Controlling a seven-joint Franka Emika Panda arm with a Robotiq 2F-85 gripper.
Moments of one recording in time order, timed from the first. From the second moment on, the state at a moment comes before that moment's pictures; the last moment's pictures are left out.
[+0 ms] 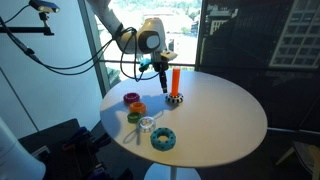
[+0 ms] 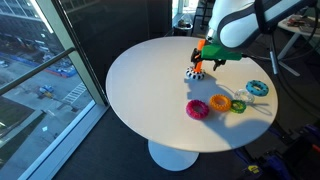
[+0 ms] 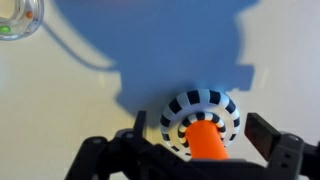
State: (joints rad) arm 0.21 0.41 -0.11 -2.06 -0.10 2.58 0.86
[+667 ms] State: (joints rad) arm 0.21 0.51 -0.12 -1.95 -0.10 2.58 0.90
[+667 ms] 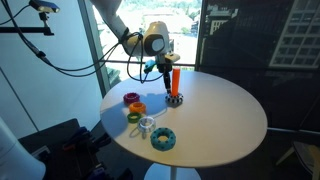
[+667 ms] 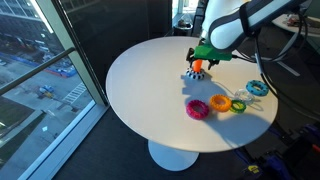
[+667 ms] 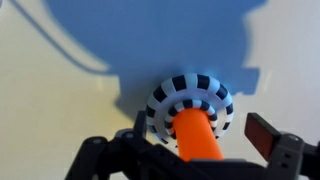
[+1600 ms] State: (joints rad) arm 0.22 0.58 -0.15 -1.87 -0.10 2.58 0.93
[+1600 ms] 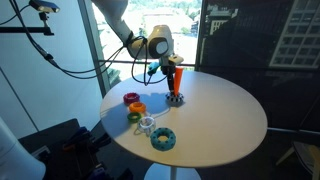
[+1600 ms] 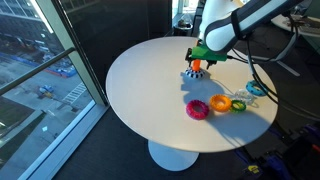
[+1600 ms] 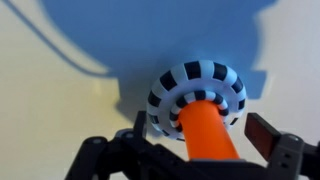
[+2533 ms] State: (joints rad) arm 0.25 0.61 -0.17 -1.85 -0.11 2.58 0.96
